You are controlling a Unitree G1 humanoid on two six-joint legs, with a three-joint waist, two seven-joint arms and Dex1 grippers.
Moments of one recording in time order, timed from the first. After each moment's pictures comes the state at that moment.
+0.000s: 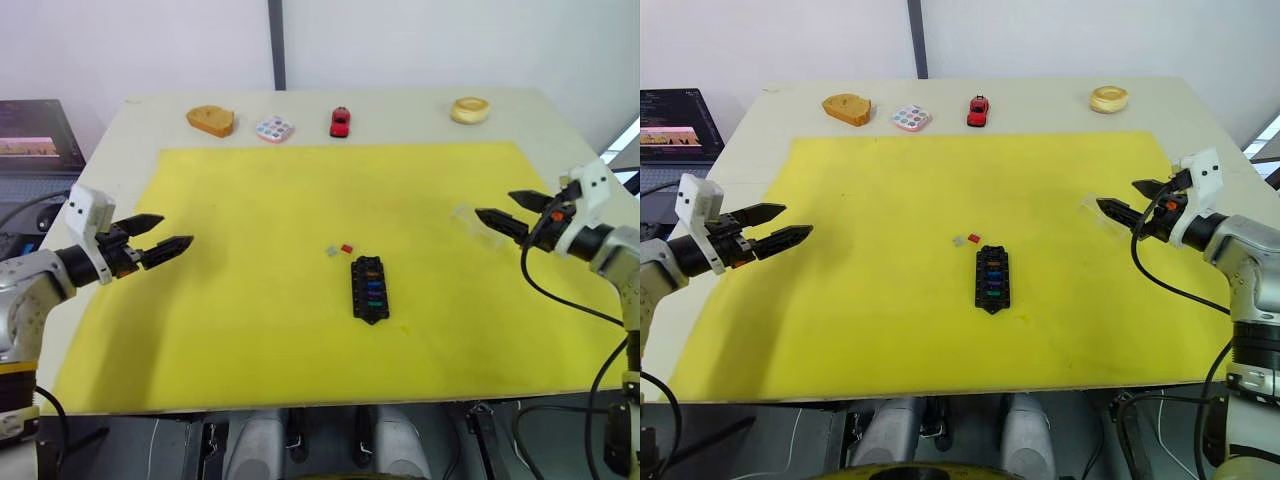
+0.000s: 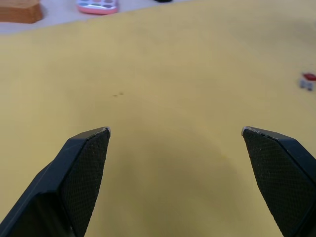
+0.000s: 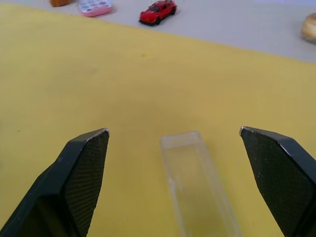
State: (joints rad) left arm -0.28 0.83 0.33 0.07 -0.56 0.58 -0.87; right arm -0.47 -0.81 -0.32 0.24 0.43 0.52 0.81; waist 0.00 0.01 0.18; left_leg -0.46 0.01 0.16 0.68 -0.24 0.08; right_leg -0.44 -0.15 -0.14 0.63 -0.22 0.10
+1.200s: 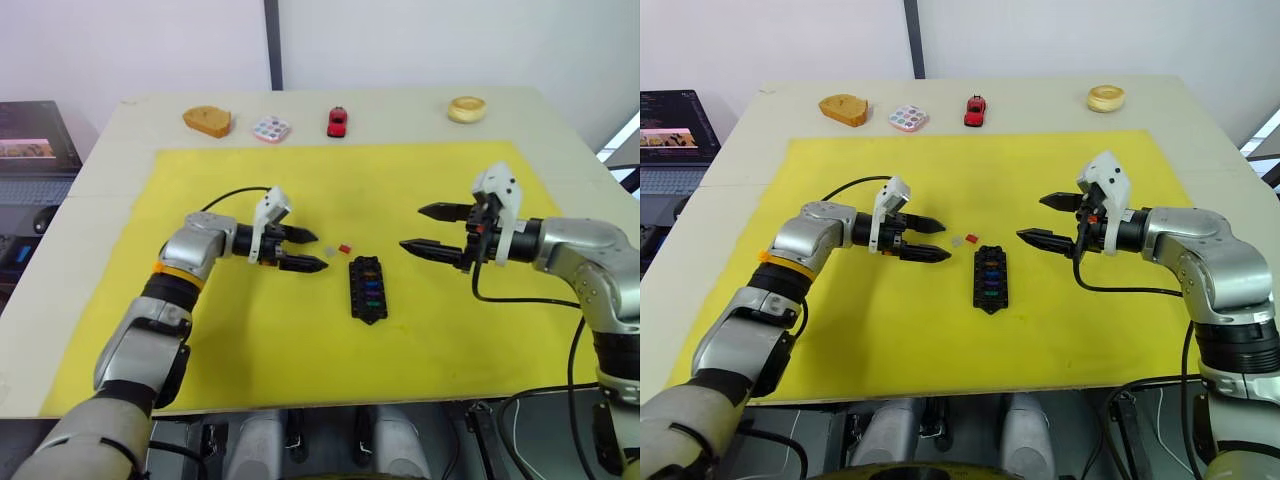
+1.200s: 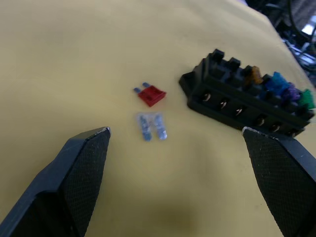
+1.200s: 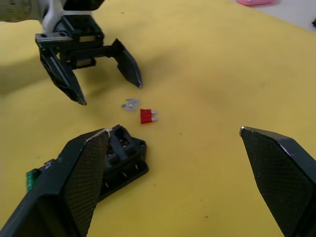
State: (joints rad) left arm -0.89 0.38 -0.24 0.66 -0.27 0.41 -1.38; right arm -0.47 -0.82 -0.10 -0.20 0.54 0.79 0.97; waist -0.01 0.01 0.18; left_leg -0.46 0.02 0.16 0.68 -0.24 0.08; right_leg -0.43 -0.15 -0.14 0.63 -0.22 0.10
